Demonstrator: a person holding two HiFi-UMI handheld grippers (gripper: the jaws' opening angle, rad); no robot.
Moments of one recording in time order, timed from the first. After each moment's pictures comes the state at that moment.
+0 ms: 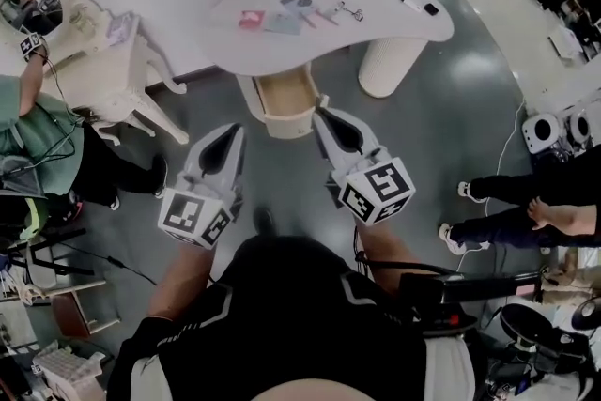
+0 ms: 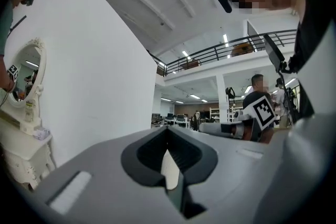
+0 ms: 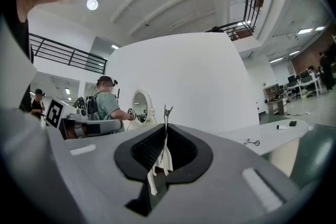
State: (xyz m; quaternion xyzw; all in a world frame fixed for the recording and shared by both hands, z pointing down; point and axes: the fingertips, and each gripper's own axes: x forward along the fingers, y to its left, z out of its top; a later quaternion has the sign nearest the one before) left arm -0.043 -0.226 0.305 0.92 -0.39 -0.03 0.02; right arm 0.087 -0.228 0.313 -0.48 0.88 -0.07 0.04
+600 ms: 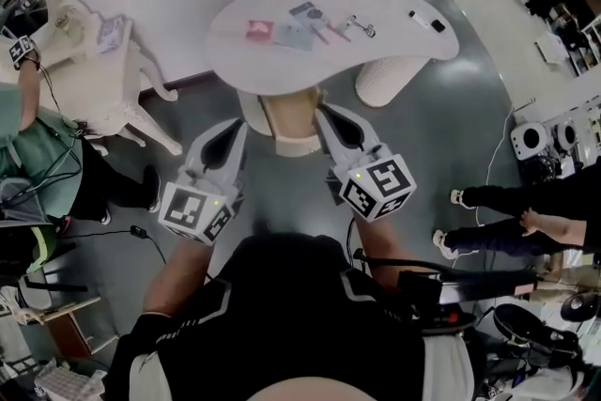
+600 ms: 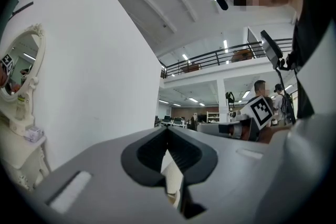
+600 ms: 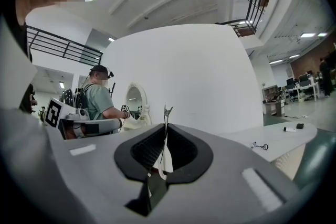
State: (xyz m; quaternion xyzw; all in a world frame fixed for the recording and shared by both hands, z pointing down) left arm -0.101 -0.340 0.306 0.93 -0.37 -0.05 0.03; right arm 0.026 -0.341 0.310 -0.49 0.87 -0.07 0.01
